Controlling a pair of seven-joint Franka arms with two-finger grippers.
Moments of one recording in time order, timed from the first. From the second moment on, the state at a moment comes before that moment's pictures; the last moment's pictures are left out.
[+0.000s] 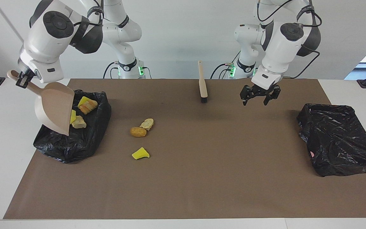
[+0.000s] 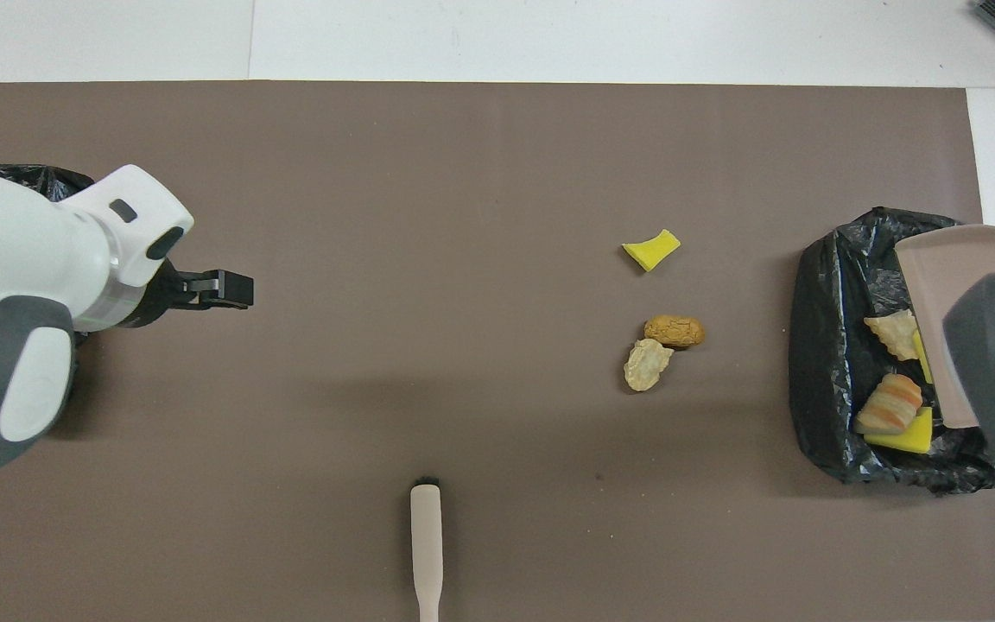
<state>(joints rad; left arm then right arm) -0.17 -0.03 -0.04 -1.86 -0.02 1.90 -0.18 0.19 0.05 -0.13 -1.58 -0.82 1.48 -1.48</state>
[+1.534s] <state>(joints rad) 0.00 -0.08 -0.05 -1.55 0.02 1.42 0.02 0.52 0.25 -0.08 -1.54 0.08 1.77 0.31</state>
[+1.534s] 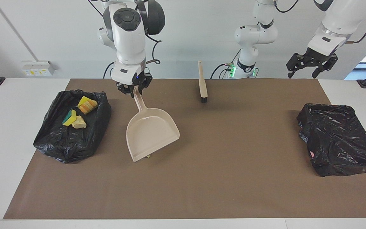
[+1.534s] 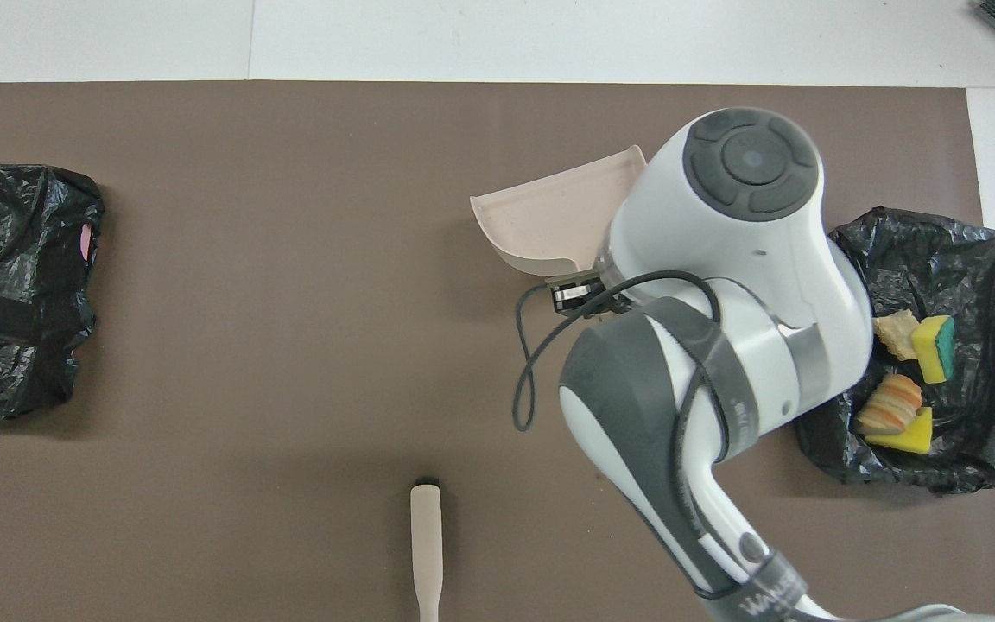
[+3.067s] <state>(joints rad) 0.05 -0.02 -0.09 -1.45 0.02 1.42 0.02 0.74 0.57 -0.08 -1.41 0.13 2.12 0.71</state>
